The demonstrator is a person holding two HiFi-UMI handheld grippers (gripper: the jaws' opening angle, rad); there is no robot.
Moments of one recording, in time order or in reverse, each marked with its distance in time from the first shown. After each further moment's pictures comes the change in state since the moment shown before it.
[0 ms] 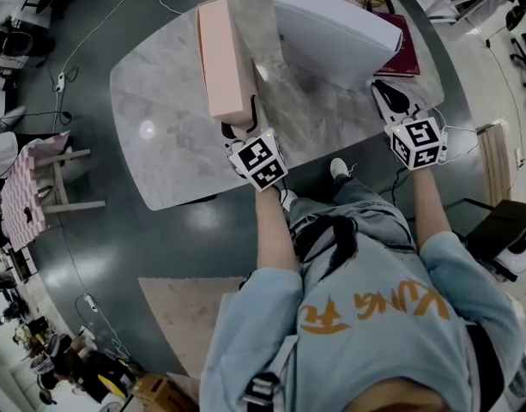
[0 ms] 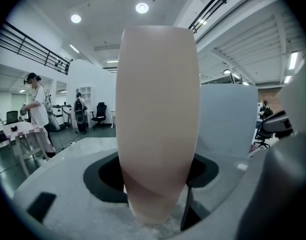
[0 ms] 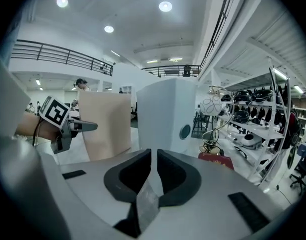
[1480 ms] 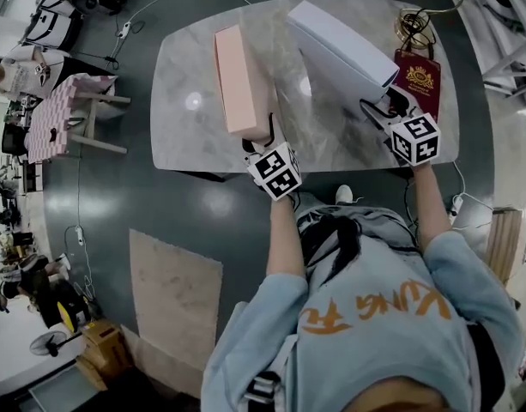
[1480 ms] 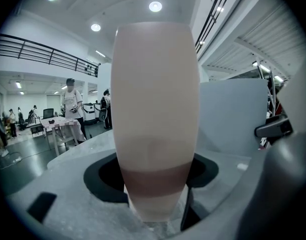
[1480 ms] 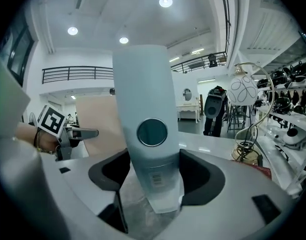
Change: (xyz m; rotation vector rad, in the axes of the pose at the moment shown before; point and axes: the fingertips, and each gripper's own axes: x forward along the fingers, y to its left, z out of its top) left arm -0.053 -0.040 -0.023 -0.115 0.039 0.332; right arm 0.057 -0.027 -0.001 -0.003 -0.002 0.419
